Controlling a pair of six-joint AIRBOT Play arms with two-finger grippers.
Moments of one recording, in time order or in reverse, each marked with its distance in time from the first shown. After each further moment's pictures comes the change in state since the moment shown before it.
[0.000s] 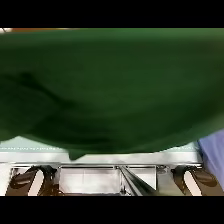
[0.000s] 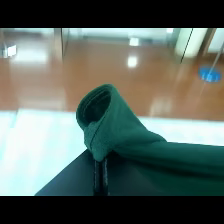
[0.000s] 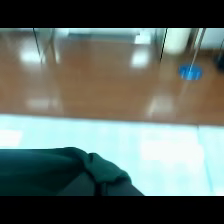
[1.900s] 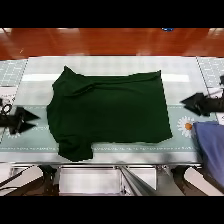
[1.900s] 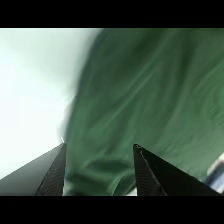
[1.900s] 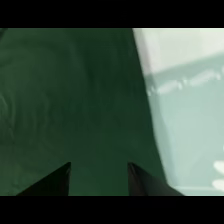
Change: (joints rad) left arm 0.590 -0.715 -1.000 -0.428 0.074 0.298; right arm -0.395 -0.474 -1.019 0.528 -0.279 -0.352
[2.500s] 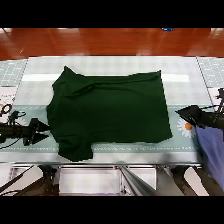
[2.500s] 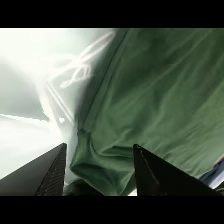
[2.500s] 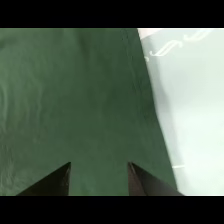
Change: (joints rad) left arm -0.103 0.035 -0.176 0.003 0.095 -0.044; right arm -0.010 0.183 -0.179 0.025 -0.051 -0.016
